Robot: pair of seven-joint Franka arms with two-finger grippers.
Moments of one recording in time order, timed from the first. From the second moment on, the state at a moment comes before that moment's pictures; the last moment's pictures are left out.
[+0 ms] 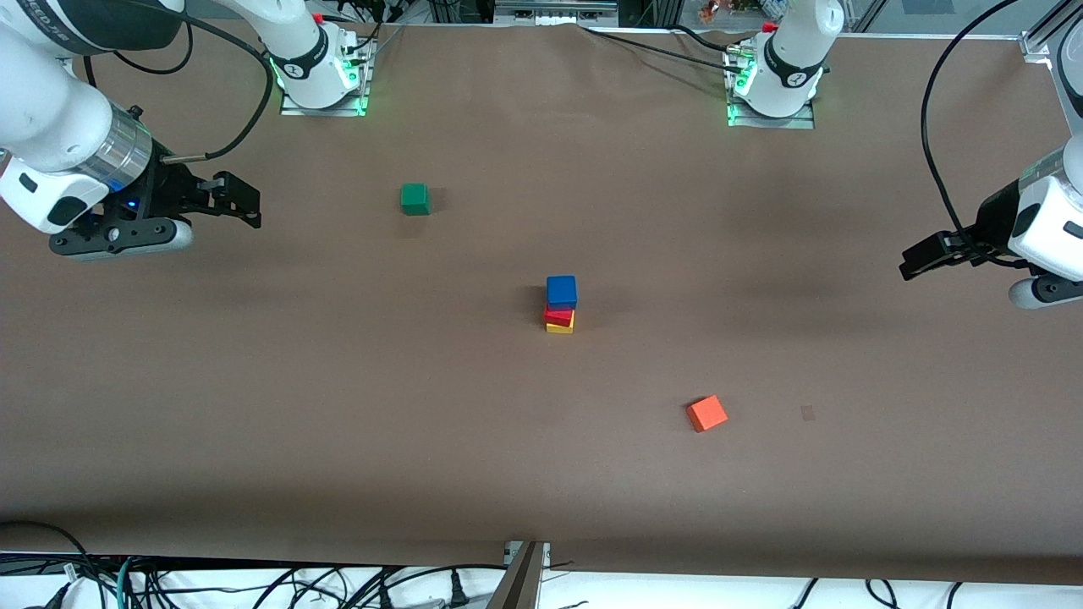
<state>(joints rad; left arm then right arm) 0.05 0.15 -0.08 -1.51 0.00 1.64 -0.27 0.41 0.09 -0.23 -1.57 0.07 1.62 0.06</state>
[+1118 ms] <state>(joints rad) 0.05 0.15 -0.08 -1.51 0.00 1.64 -0.27 0.07 0.09 0.10 -1.57 0.05 1.62 0.05</state>
